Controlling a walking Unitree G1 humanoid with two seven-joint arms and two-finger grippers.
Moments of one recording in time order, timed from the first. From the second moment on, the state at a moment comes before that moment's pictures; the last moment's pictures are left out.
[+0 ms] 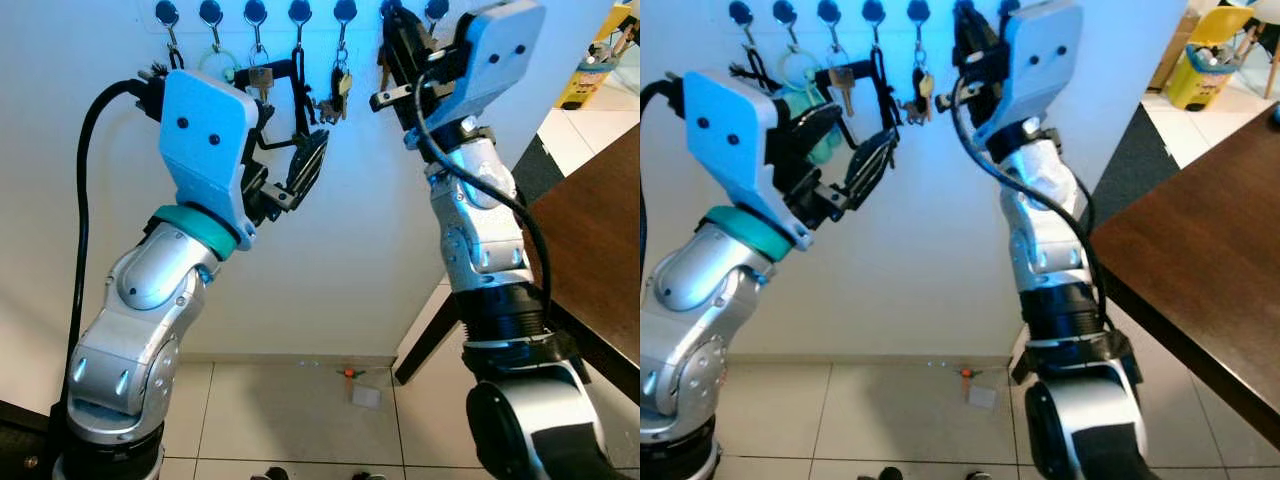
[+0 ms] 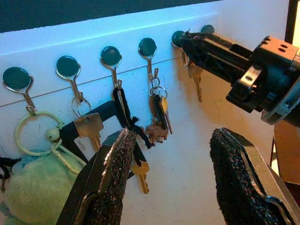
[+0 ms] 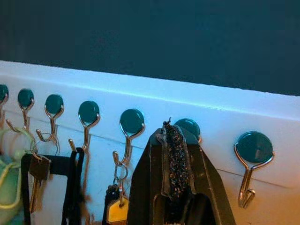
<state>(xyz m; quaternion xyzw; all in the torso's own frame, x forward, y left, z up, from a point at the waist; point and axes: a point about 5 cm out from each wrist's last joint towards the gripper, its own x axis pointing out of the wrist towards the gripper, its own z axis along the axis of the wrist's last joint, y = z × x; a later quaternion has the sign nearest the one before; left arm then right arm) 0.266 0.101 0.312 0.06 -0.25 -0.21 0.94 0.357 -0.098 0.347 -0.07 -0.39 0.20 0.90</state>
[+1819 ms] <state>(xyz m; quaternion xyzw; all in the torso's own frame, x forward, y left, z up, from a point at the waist) 0.266 0.100 0.312 0.06 -0.25 -0.21 0.94 0.356 -0.087 0.327 -0.13 -0.36 0.22 0.90</state>
